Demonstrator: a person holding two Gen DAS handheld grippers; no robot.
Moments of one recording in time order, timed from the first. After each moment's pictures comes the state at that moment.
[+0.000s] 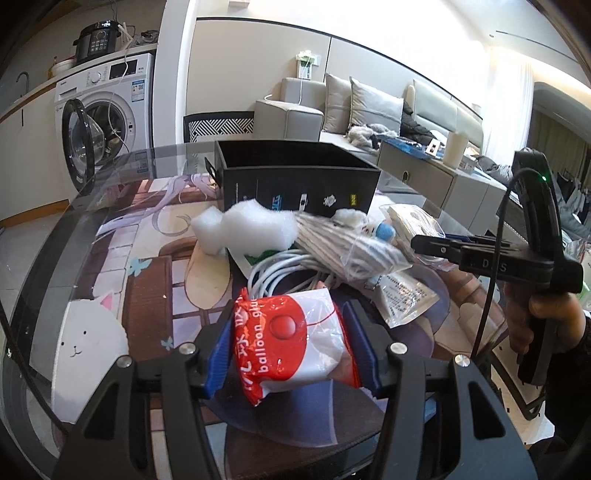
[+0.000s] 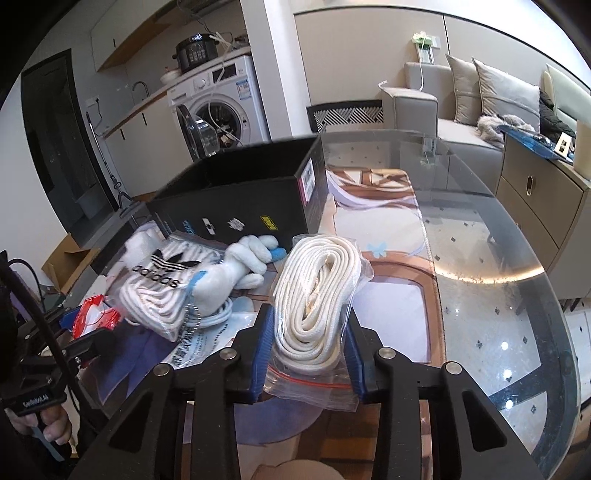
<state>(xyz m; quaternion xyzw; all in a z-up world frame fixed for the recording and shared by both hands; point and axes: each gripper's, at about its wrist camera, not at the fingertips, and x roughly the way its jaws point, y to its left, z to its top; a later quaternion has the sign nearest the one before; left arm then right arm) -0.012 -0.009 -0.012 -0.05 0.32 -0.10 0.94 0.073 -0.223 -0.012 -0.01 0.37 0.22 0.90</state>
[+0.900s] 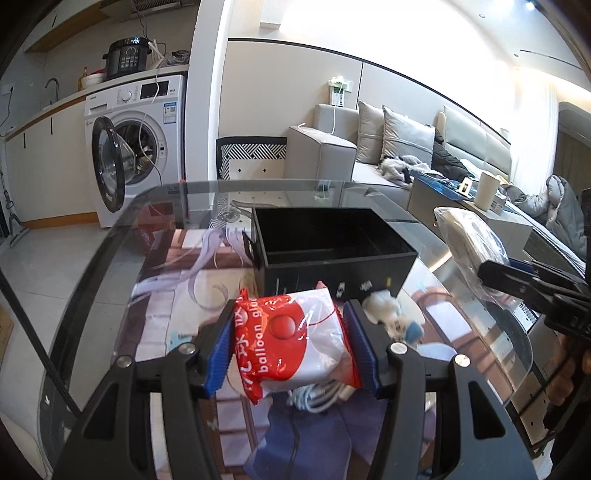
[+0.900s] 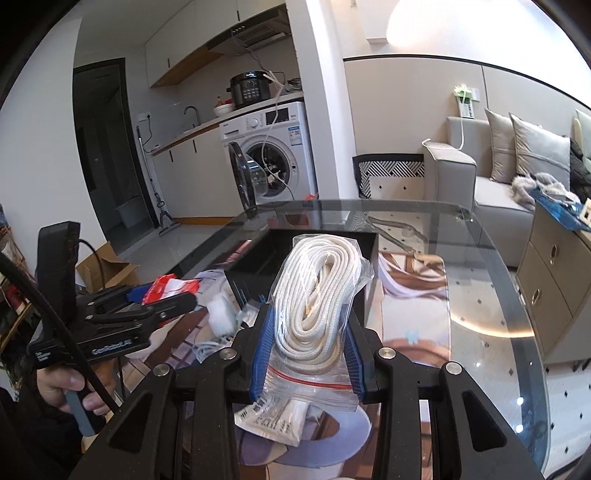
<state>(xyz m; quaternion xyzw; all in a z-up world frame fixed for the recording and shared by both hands) 0.034 0.008 0.041 -0.06 0.29 -0.03 0.96 0.050 -0.206 0.077 -0.02 0.28 0.30 0.91</state>
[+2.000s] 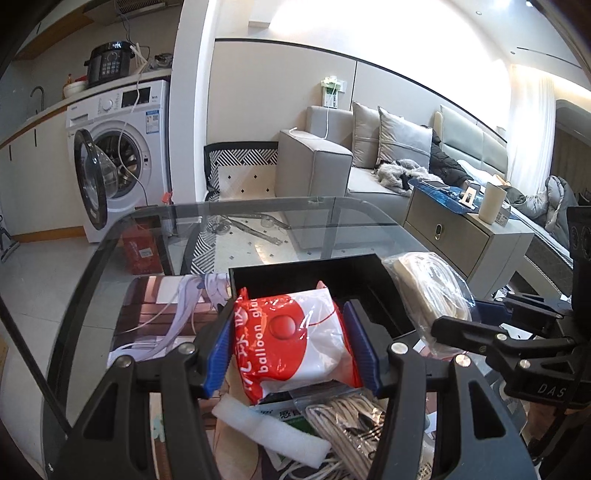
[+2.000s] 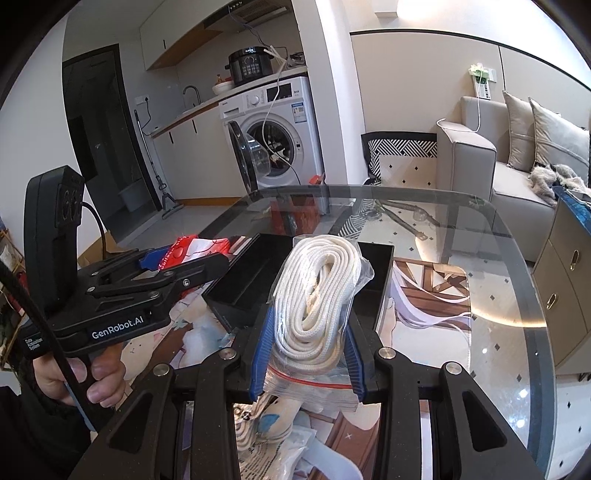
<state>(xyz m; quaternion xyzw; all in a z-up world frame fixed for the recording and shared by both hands) 0.122 0.001 0.066 -0.05 0.29 -0.05 0.95 0.134 -0.171 0.078 -0.03 0.33 0.32 0.89</state>
